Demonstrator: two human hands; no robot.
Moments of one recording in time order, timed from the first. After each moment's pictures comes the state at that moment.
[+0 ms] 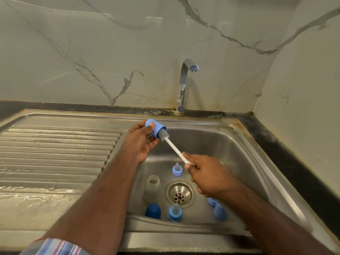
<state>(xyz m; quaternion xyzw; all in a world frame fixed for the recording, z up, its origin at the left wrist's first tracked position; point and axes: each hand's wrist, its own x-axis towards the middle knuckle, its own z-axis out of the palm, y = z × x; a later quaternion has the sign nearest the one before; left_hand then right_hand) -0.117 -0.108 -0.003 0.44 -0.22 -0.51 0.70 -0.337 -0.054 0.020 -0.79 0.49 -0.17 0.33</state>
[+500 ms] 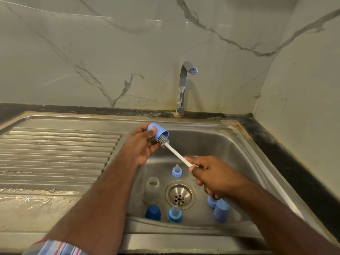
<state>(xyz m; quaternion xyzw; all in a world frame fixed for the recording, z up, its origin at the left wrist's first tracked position) -0.118 -0.105 -0.005 0.44 -0.24 -0.54 0.68 -0.351 -0.053 0.025 -0.73 0.50 -0.19 0.43</state>
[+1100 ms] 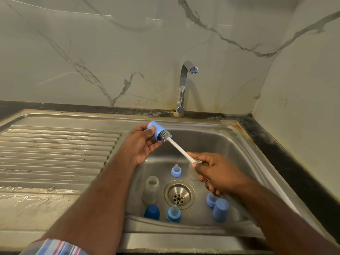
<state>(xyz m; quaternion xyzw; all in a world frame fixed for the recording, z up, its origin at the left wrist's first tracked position) -0.116 -0.100 -0.001 0.42 -0.25 -0.56 0.67 -0.358 -0.058 0.027 -0.70 0.49 -0.22 0.46</state>
